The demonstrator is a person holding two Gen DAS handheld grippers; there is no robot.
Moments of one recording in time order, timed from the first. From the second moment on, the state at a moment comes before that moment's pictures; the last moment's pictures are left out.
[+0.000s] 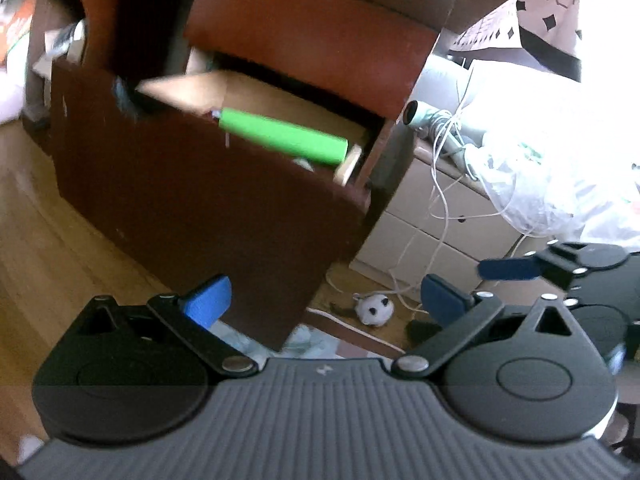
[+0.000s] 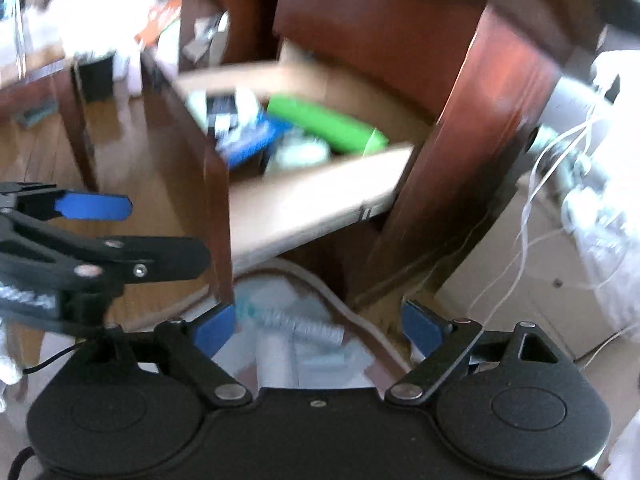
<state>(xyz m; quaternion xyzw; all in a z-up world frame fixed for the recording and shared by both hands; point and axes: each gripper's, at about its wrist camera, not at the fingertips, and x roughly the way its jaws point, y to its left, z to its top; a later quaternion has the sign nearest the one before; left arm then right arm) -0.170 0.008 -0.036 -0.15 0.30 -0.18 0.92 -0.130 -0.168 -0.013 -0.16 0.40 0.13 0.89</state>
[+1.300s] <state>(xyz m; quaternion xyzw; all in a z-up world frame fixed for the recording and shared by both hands) -0.083 -0.031 -0.277 -0.11 0.43 -0.09 0.89 -0.089 -0.153 -0.288 -0.34 0.44 0.22 0.80</state>
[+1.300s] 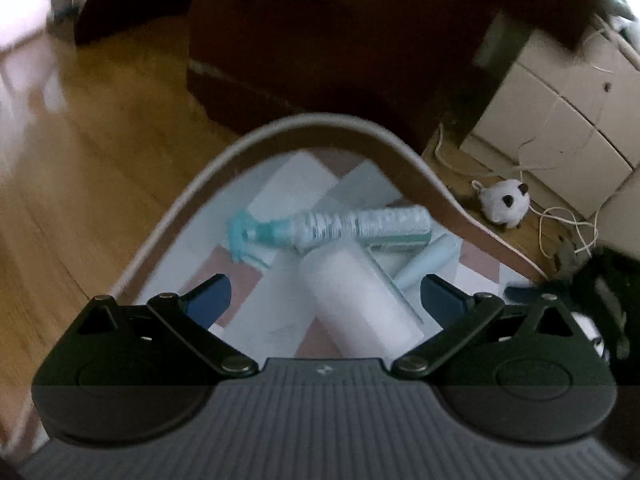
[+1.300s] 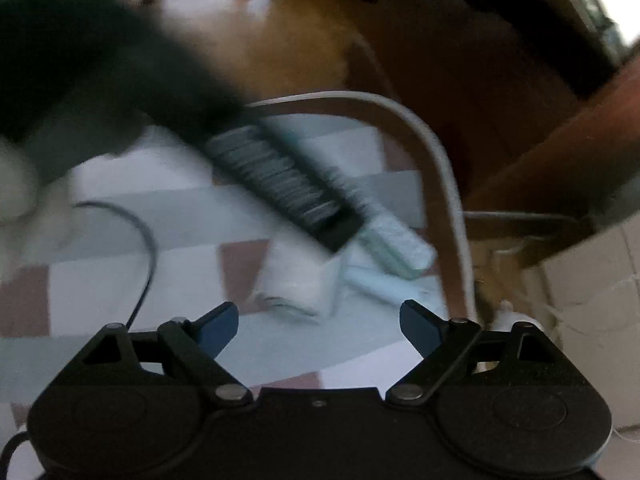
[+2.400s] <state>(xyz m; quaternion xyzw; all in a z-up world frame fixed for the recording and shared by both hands) -0.058 -0.019 -0.360 -0.22 0.53 -0.10 0.81 -0.017 -0.154 -0.345 -0.22 0.56 0.22 0.77</state>
